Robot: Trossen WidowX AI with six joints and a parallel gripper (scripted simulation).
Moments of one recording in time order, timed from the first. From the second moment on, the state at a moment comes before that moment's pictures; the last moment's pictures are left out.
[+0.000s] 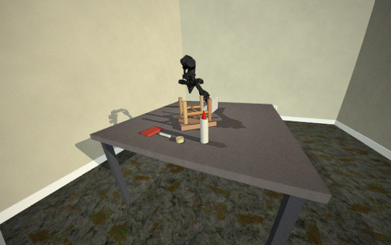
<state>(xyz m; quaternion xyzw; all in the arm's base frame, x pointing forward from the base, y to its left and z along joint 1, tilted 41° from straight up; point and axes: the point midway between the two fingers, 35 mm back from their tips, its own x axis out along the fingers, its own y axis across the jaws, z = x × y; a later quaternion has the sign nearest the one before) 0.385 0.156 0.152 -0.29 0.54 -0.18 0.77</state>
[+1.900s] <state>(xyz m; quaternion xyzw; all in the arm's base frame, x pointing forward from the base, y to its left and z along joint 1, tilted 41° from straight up) 0.375 0.055 0.191 -0.22 0.50 -0.27 0.79</state>
